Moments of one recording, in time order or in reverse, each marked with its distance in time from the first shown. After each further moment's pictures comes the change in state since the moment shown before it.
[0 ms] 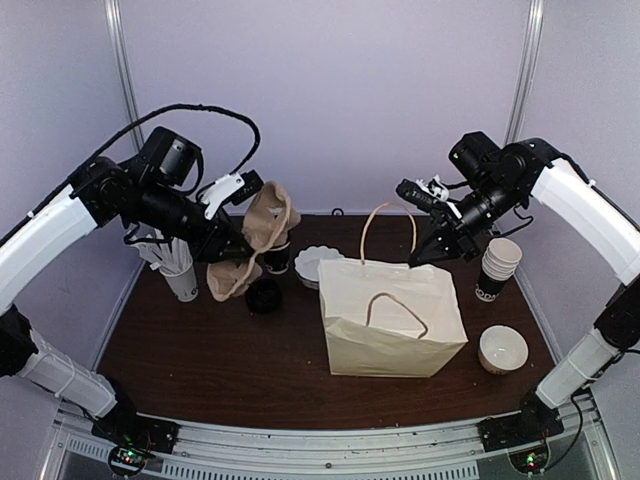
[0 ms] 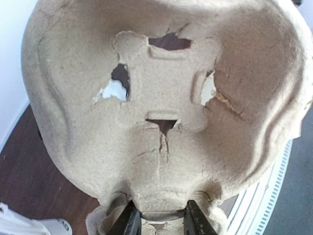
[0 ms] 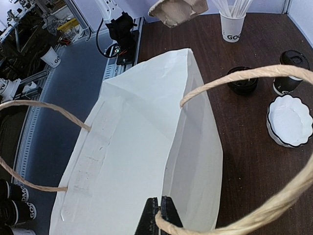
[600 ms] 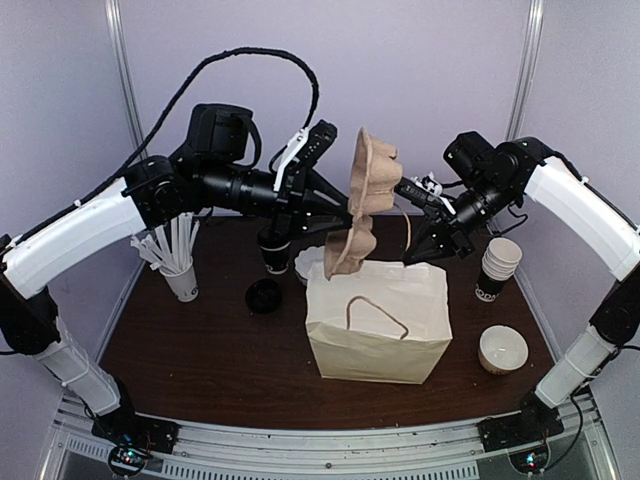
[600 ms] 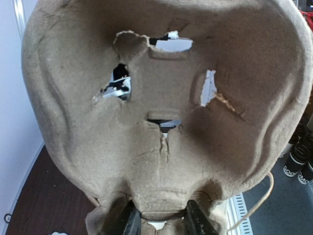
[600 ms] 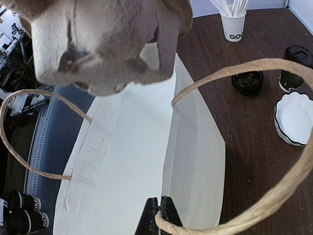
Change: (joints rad) left arm -0.209 0.175 0.134 0.552 0.380 -0.010; right arm 0.004 0.037 0.023 0.003 -0.040 0.071
